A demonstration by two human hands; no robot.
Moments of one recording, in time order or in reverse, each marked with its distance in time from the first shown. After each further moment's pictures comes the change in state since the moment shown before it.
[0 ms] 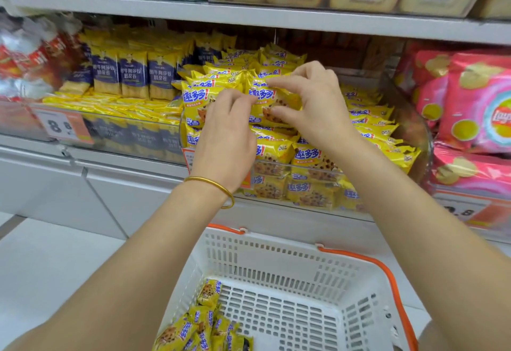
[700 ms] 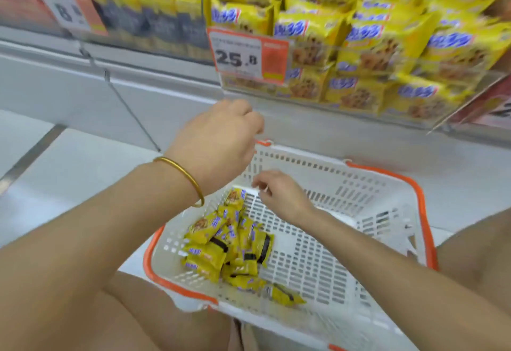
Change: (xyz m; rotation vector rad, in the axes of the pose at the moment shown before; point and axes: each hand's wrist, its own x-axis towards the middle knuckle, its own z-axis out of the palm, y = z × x) left_hand -0.110 -0.022 -0.038 0.349 -0.664 0.075; right_hand -0.216 -0.014 0.173 0.314 -0.762 0.201
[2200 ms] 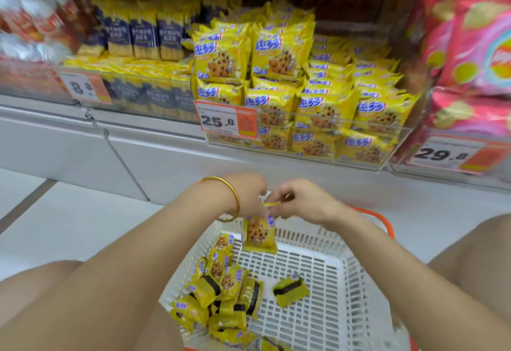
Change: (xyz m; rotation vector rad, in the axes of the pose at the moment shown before) left_hand 0.042 0.038 0.005 -0.061 -0.602 0.006; right_hand -0.038 -0.021 -0.115 0.402 -0.057 0.066
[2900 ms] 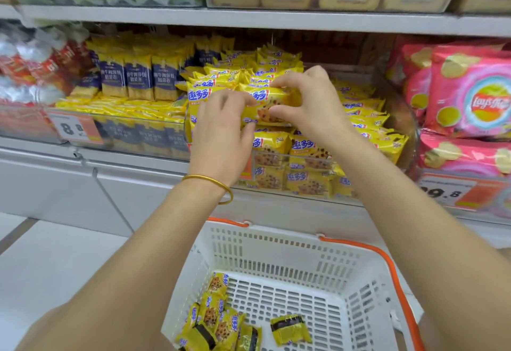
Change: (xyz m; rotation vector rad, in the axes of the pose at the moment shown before) left_hand 0.010 -0.022 -0.076 -0.334 1.263 0.016; right_hand 0.038 -0.124 -0.104 -0.456 0.756 -0.325
